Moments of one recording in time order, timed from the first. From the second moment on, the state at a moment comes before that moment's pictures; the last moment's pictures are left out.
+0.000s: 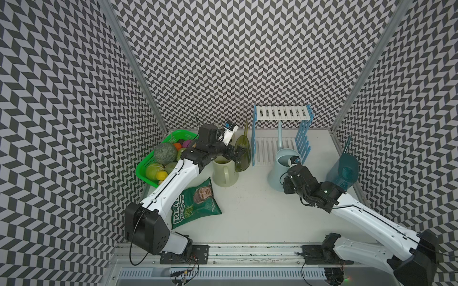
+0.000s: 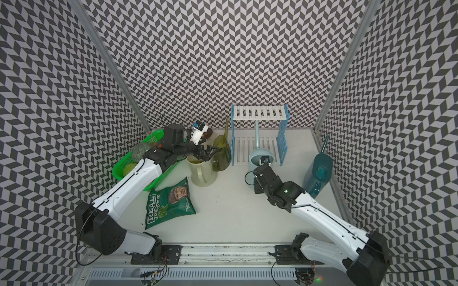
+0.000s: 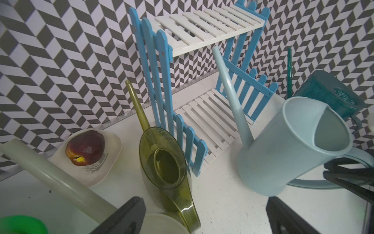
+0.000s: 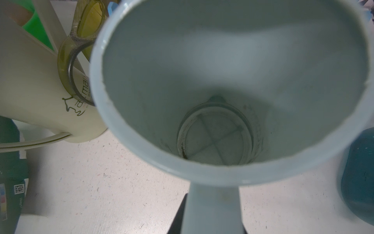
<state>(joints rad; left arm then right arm) -0.41 1.45 1.33 -0.39 0.42 0.09 0.72 1.09 0.91 -0.66 0.38 0.47</state>
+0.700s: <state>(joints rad) -0.41 1.45 1.33 -0.44 0.55 0.14 0.58 1.21 1.00 -0.59 0.31 0.36</state>
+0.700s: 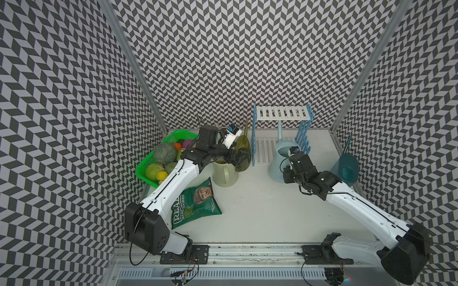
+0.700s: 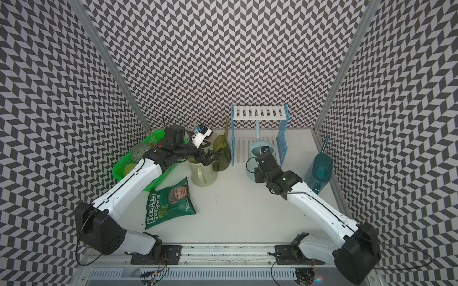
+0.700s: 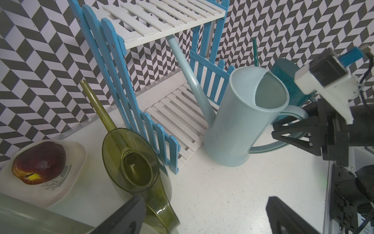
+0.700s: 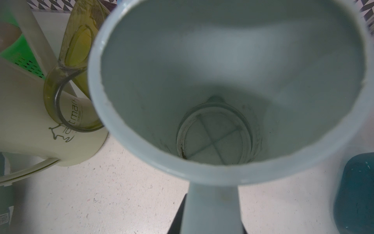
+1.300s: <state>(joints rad) -0.41 1.45 1.34 -0.45 0.53 0.15 0.46 1.35 1.10 -0.54 0.27 0.28</state>
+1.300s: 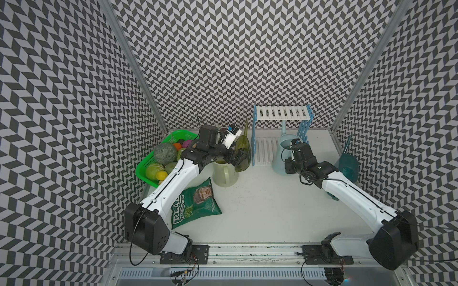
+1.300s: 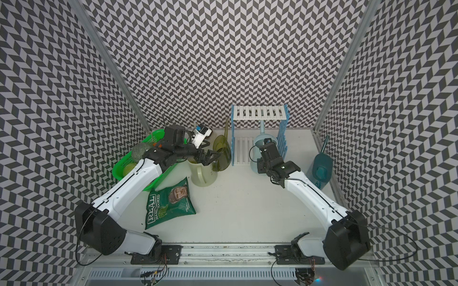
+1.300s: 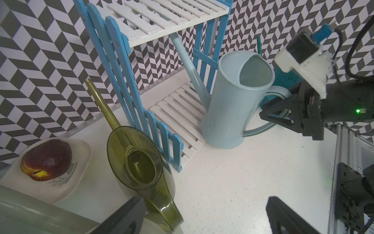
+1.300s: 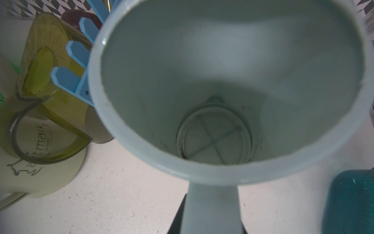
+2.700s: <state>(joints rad) -0.41 1.45 1.34 -0.45 0.51 0.16 0.30 1.61 1.26 -0.42 0.16 0.18</state>
